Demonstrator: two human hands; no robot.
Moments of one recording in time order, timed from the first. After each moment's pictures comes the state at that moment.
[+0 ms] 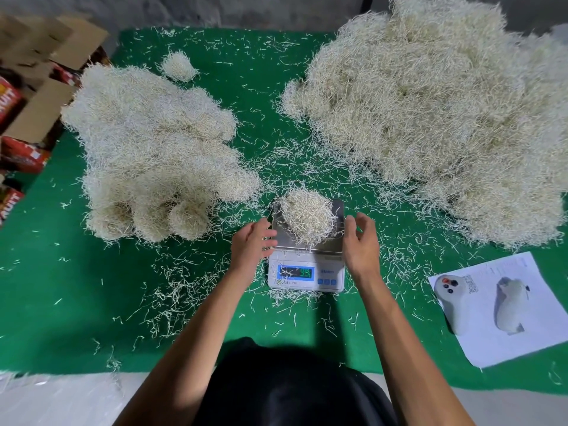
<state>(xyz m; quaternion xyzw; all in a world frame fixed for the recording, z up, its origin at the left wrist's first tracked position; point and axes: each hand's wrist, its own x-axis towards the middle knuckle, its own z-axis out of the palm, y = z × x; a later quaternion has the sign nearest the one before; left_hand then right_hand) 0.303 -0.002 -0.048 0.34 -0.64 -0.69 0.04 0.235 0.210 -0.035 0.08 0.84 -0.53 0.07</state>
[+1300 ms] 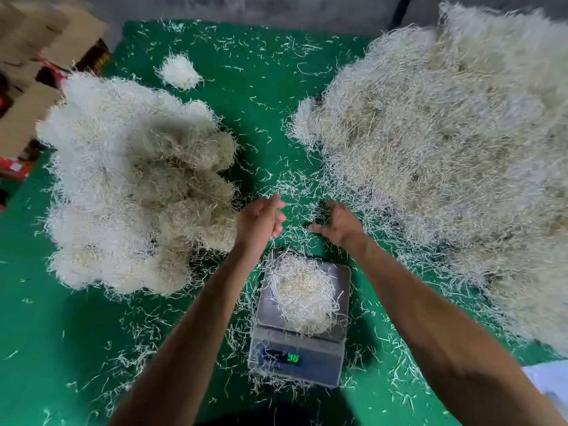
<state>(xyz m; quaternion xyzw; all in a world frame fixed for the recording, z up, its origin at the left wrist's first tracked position) 0.102 -0.036 -0.030 0.32 -0.68 -0.65 0.08 -0.025 0.132 -0.100 -0.14 0.92 -0.20 0.31</state>
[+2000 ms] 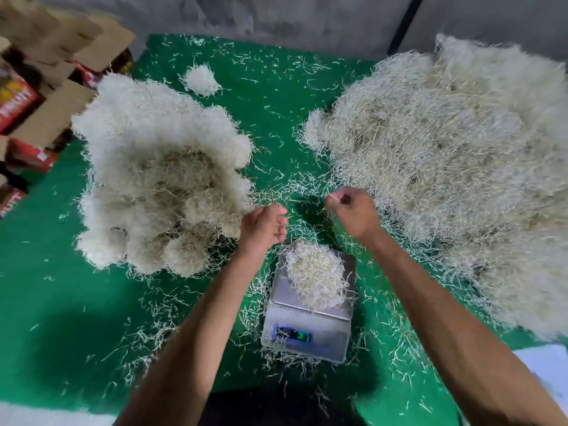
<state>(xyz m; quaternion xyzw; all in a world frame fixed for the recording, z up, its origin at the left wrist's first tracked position) 0.169 -0.037 0.000 0.35 -0.61 -0.71 0.07 0.041 0.134 0.008 -0.14 0.86 -0.45 0.19</state>
